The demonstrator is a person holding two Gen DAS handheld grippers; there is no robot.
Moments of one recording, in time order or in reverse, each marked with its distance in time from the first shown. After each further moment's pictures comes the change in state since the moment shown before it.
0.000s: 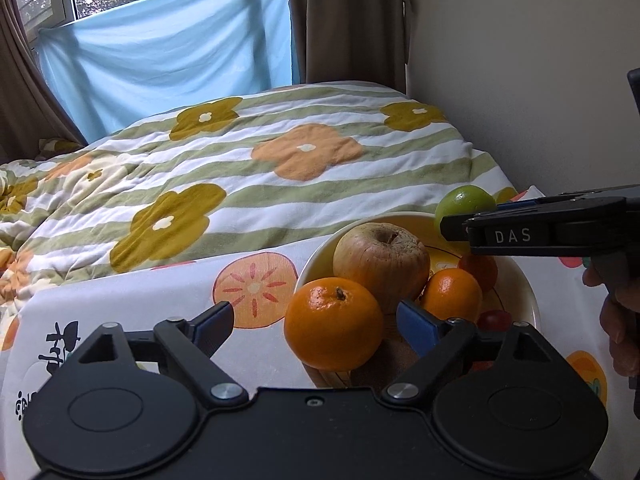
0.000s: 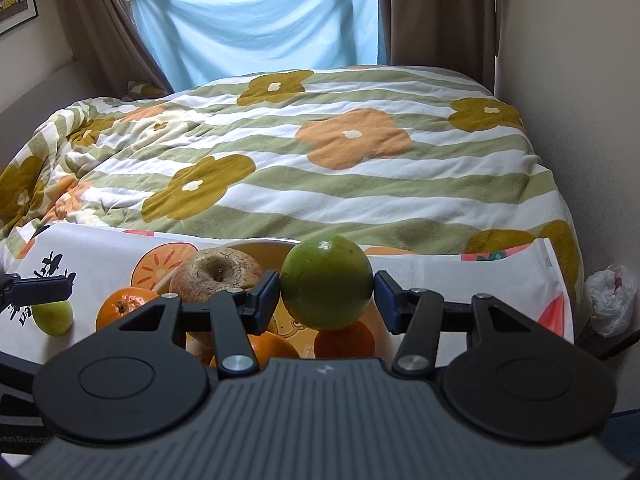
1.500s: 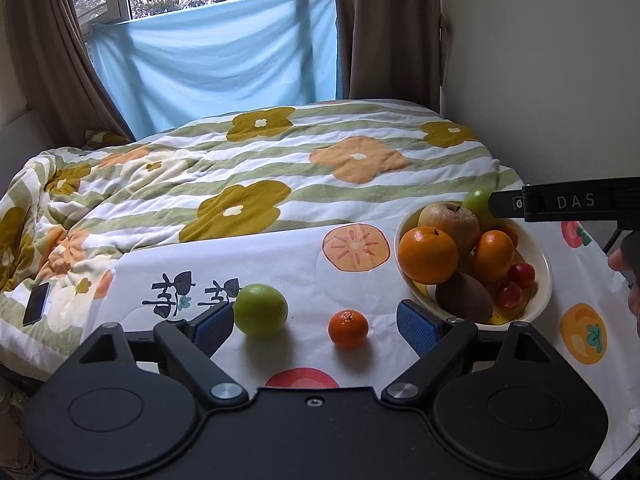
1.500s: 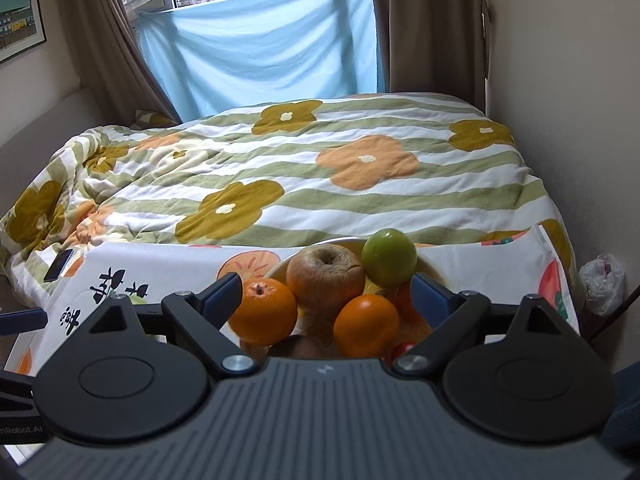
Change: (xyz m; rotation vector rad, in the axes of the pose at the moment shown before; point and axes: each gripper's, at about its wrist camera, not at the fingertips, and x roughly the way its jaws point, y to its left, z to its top) left arm -0.100 0.082 -0.055 -0.061 -0.046 0.056; right arm -0.091 0.087 -0.021 0.044 -0.087 -0.029
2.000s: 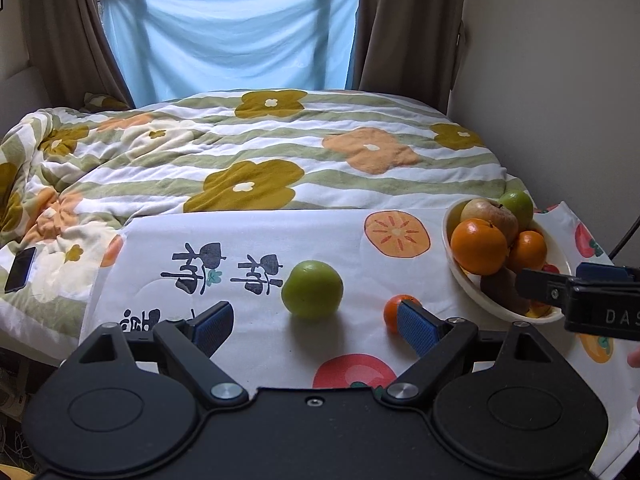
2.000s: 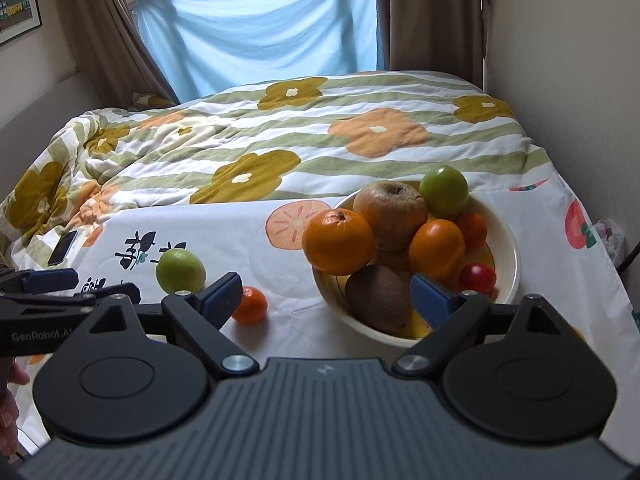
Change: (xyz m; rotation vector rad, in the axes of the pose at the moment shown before) left arm 0.027 0.072 -0.013 -0.093 0.034 -0.068; right arm -0.007 0.076 -0.048 0.022 0.049 -0.049
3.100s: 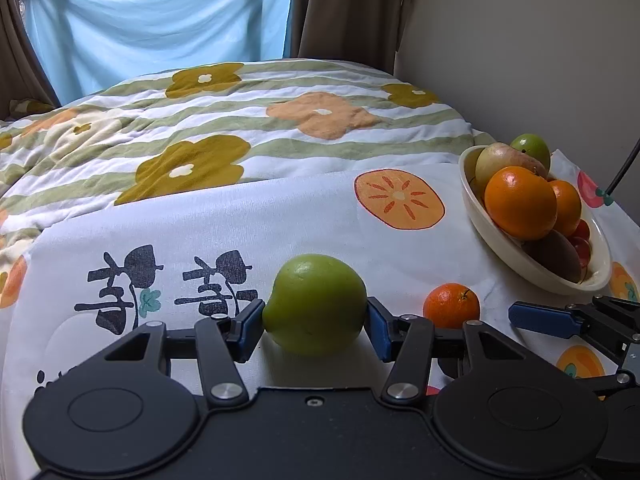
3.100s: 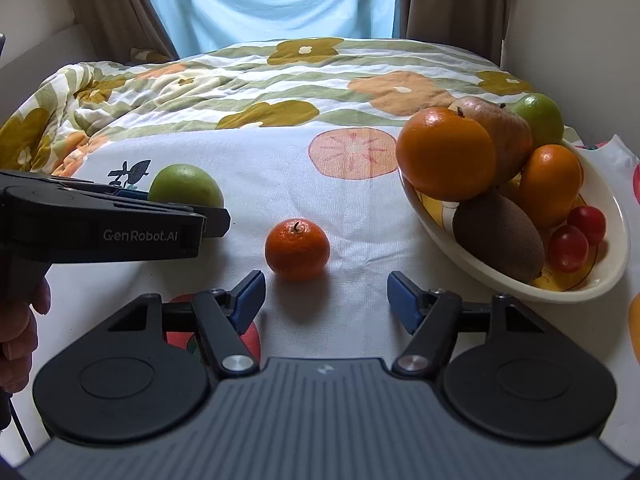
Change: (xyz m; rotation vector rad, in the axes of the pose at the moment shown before) left arm 0.102 0.023 -0.003 0.133 0.060 -0.174; right arm 0.093 0.063 -0.052 -0.071 0.062 -0.032
